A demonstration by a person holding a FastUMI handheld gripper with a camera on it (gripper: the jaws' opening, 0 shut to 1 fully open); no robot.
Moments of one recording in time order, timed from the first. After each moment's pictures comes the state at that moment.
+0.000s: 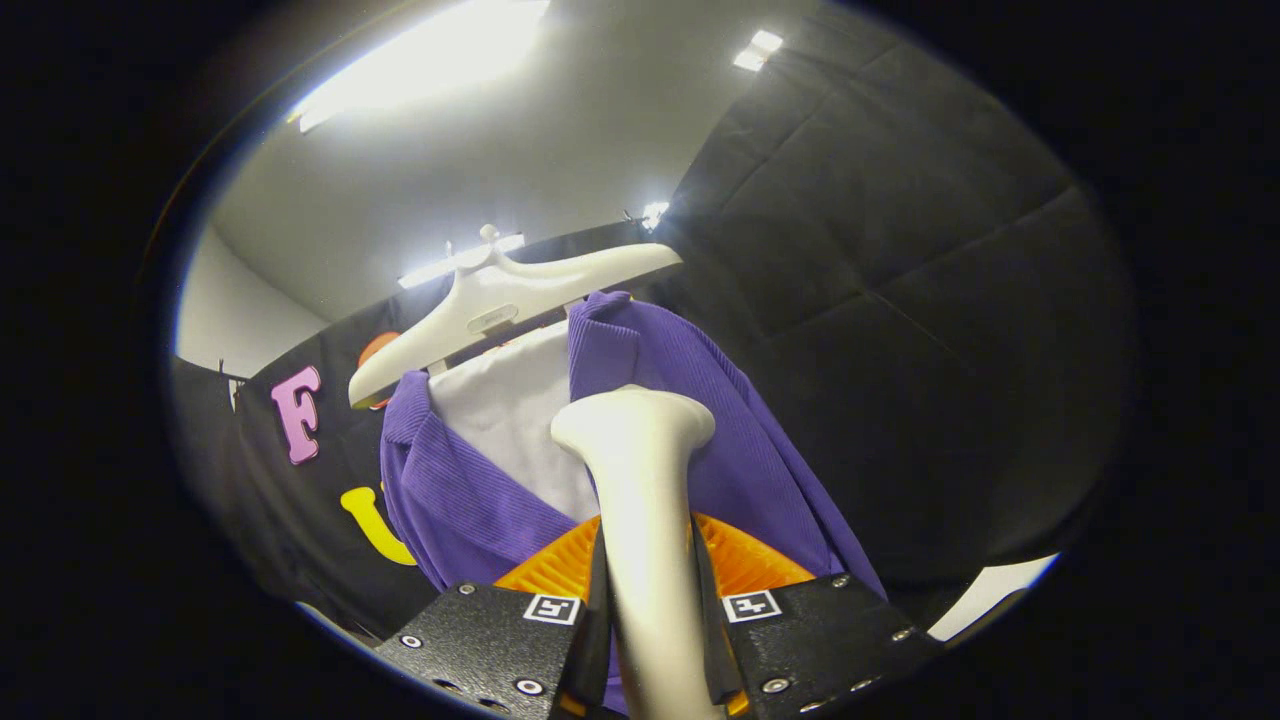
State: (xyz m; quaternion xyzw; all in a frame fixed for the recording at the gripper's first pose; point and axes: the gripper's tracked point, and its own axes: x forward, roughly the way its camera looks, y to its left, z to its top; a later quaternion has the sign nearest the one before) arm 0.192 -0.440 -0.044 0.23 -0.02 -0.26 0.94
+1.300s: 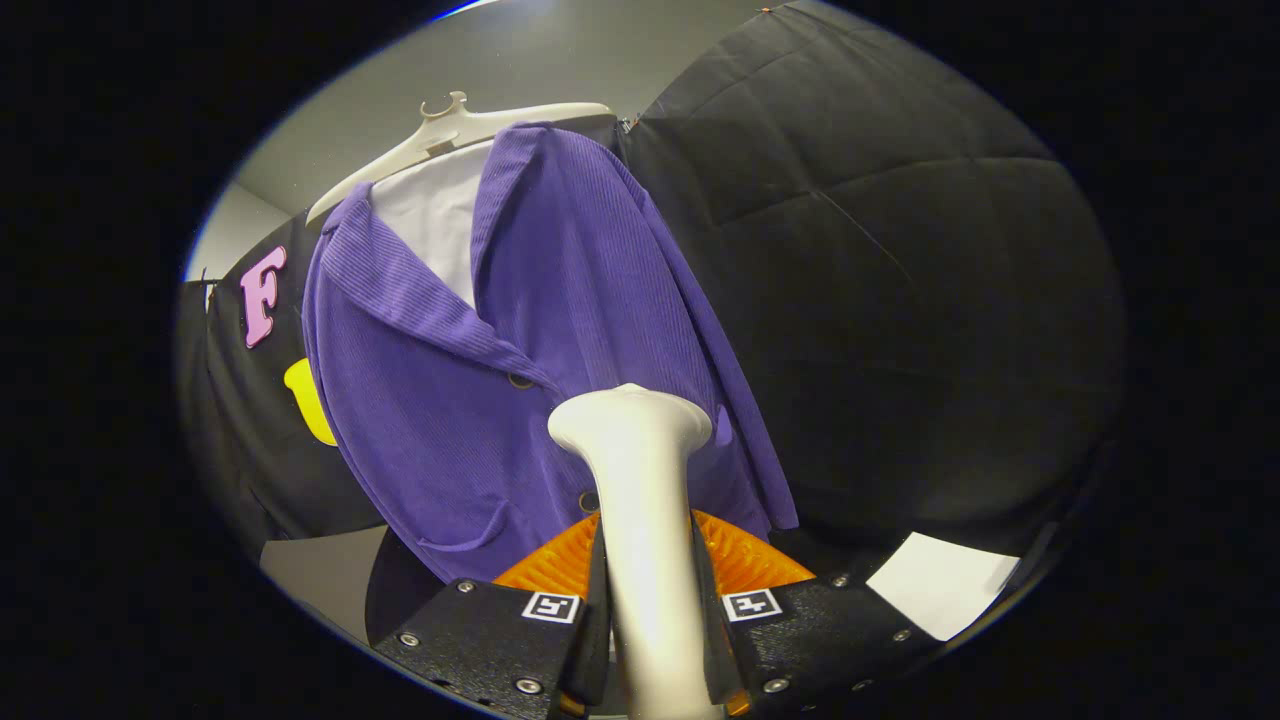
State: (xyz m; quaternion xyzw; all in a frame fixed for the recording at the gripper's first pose) arm 0.120 -0.431 -0.222 0.21 0.16 -0.29 0.92
